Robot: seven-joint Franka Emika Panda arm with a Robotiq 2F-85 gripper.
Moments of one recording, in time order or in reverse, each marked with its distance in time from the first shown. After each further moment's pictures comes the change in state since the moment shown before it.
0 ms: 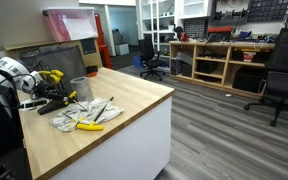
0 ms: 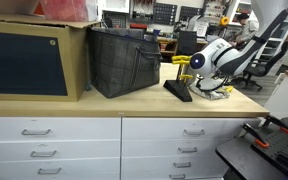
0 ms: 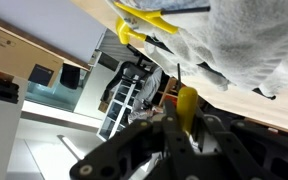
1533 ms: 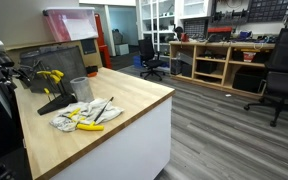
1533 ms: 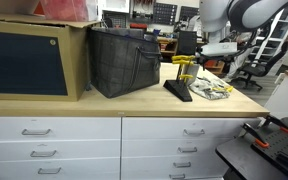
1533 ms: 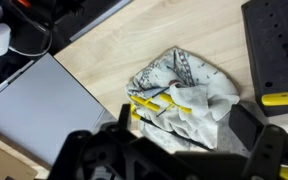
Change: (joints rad) arm 0.015 -0.473 0.167 -0.095 0.877 0.149 -0.548
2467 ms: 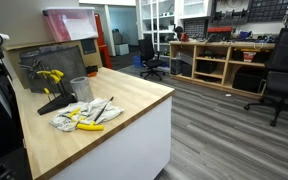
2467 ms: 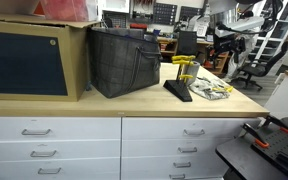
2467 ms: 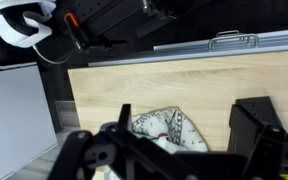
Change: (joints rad) arm -0.003 -0.104 -0.049 0.034 0.364 -0.166 -0.703
